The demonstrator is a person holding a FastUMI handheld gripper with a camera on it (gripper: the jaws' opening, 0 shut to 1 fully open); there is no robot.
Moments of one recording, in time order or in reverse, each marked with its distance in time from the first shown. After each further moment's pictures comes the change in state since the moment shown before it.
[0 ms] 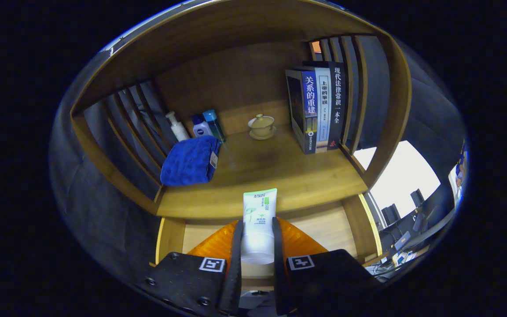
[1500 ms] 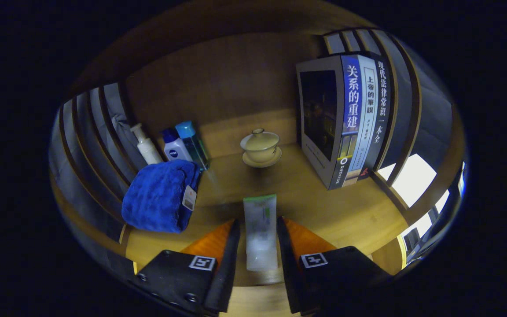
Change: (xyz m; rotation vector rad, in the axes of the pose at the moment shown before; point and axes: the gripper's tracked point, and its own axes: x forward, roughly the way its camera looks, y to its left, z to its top) arm 0.146 -0.007 0.058 0.008 -0.129 -0.077
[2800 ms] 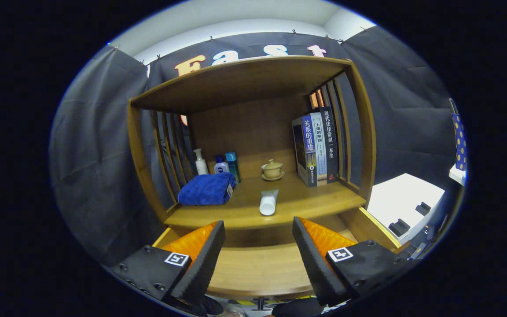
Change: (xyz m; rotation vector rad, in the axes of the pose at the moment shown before) arm -0.204 -0.007 -0.110 -0.081 -0.367 0.132
